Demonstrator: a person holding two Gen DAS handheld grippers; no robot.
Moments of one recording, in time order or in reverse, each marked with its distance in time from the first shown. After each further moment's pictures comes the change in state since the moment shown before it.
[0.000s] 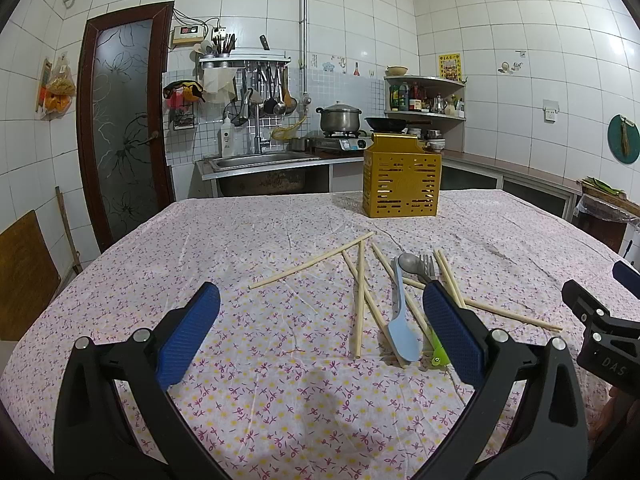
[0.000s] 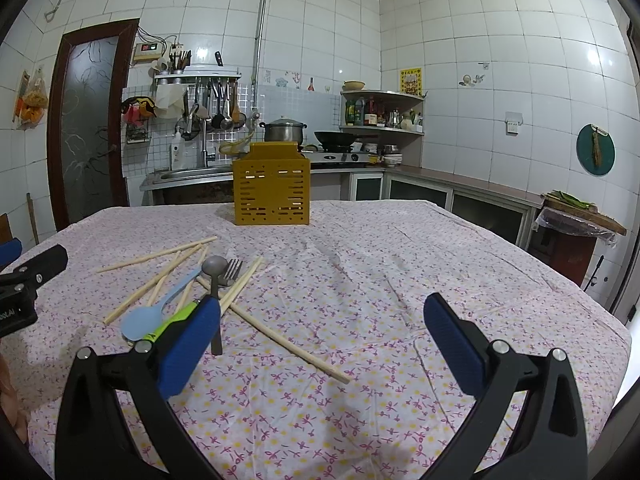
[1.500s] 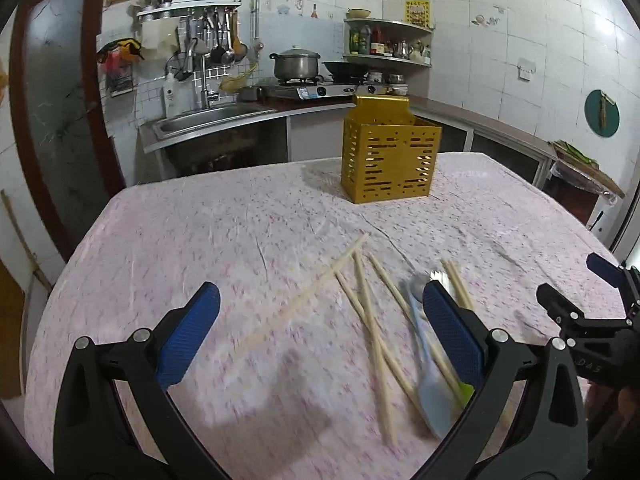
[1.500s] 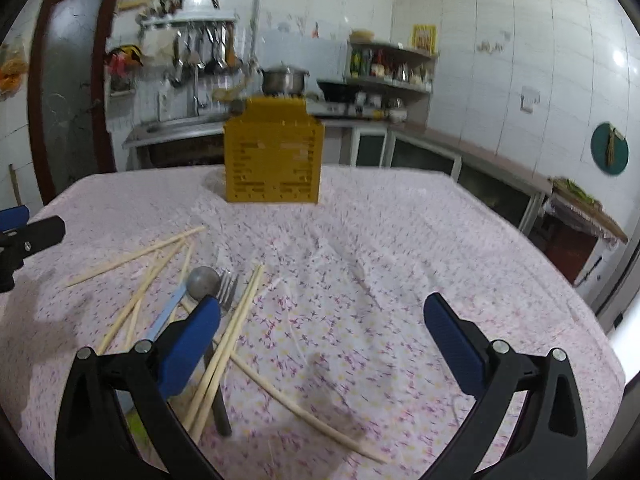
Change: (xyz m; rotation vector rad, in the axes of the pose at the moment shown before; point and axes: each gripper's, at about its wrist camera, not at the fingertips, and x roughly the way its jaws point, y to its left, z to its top) left arm 0.123 0.029 0.076 0.075 0.239 -0.184; right arm 0.104 0.046 0.056 -0.043 0.243 -0.052
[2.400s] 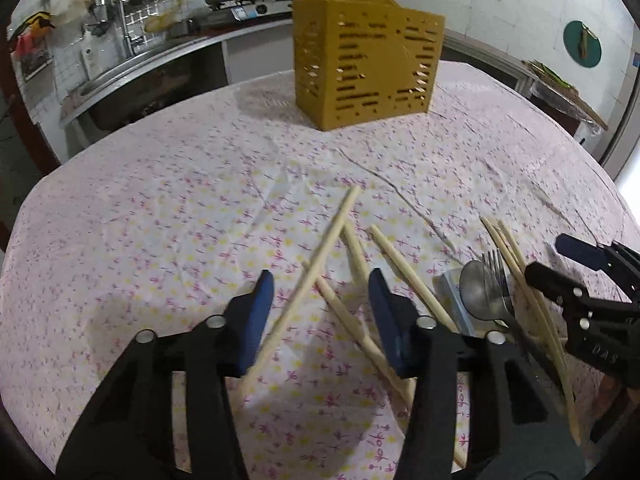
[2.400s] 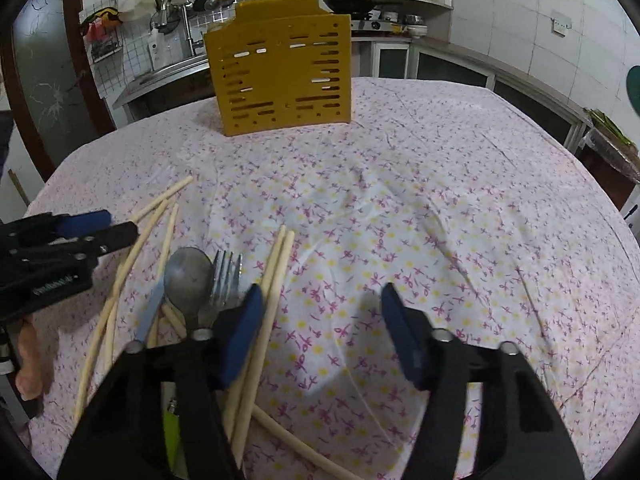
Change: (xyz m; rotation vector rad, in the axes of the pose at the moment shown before) left arm 0.147 -0.013 0.011 0.141 0.311 -0.173; right arm 0.103 0.019 0.007 0.065 0.287 0.104
